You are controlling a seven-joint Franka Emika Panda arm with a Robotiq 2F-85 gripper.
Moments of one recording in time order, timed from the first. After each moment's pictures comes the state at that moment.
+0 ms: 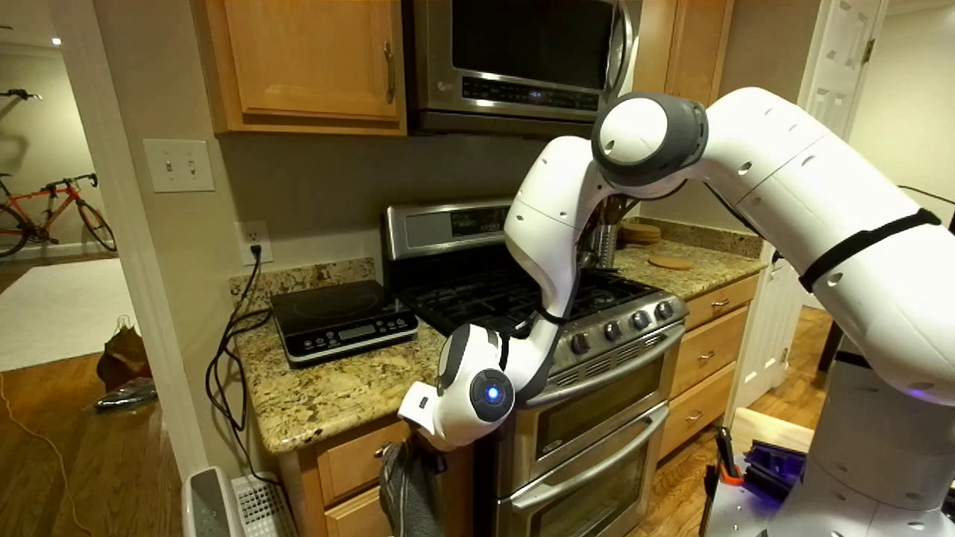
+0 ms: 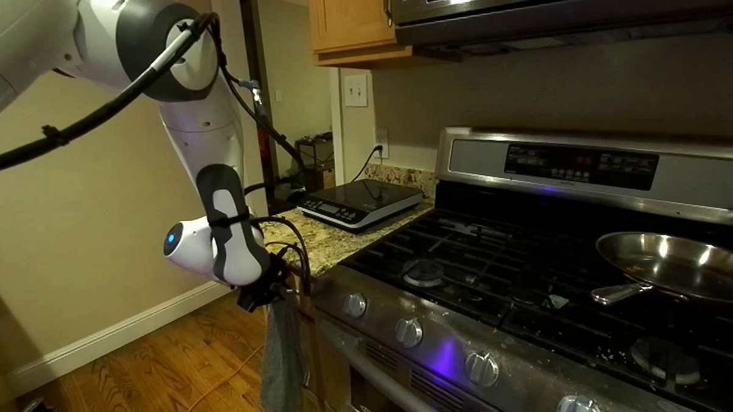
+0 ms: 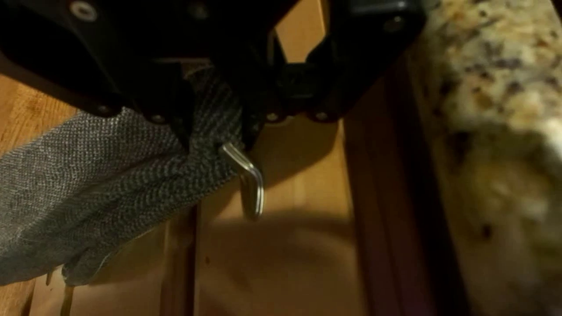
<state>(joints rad) -0.12 0.86 0.31 -1.94 -2.34 2.57 1.05</state>
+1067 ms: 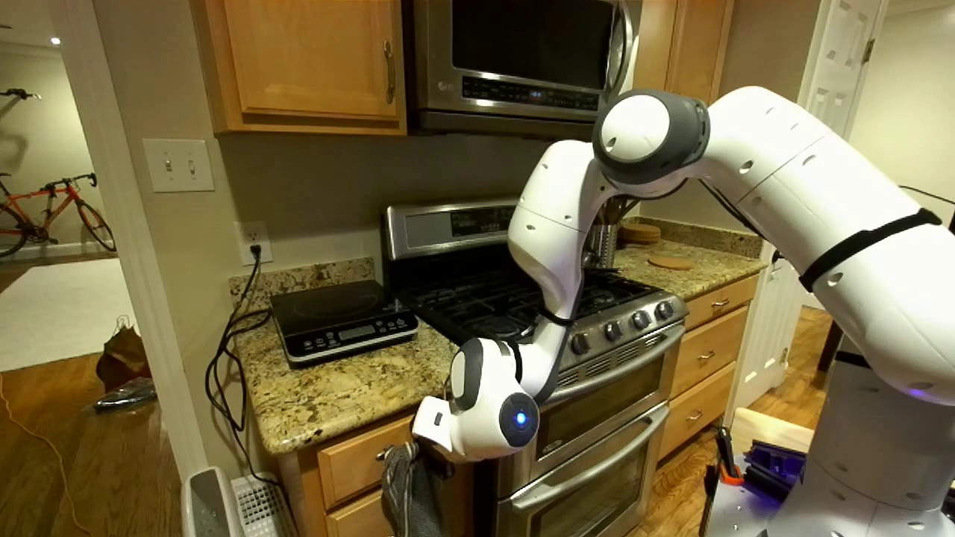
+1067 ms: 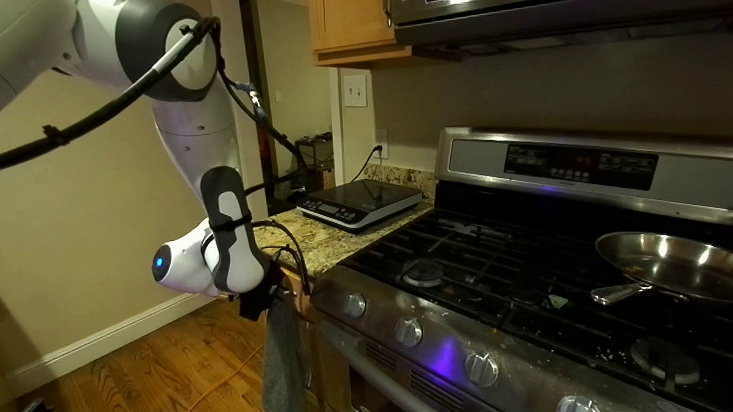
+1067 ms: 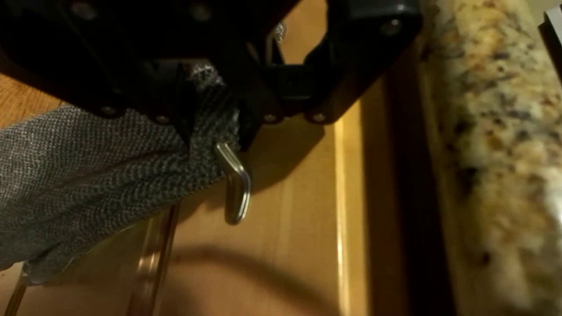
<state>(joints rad) -0.12 0.86 0.33 -2.02 -2.57 2.43 1.13</state>
